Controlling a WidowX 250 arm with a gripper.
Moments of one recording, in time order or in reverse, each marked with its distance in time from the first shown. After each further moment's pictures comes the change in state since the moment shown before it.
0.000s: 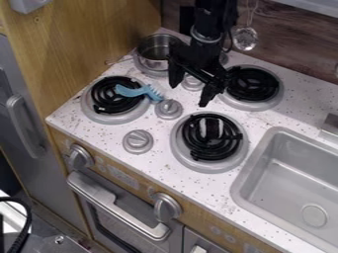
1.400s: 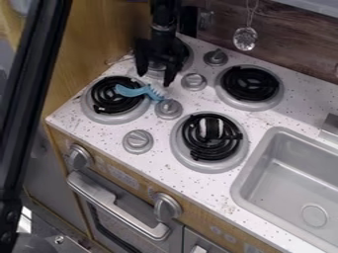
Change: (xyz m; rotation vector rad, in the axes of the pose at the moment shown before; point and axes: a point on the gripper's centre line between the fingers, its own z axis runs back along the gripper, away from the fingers) arm 0.055 0.113 -0.092 -0.073 0.156 0.175
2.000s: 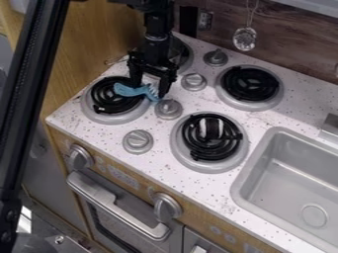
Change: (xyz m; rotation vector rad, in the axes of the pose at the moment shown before) arm -0.020 -0.004 -0.020 -0.048 0.098 0.013
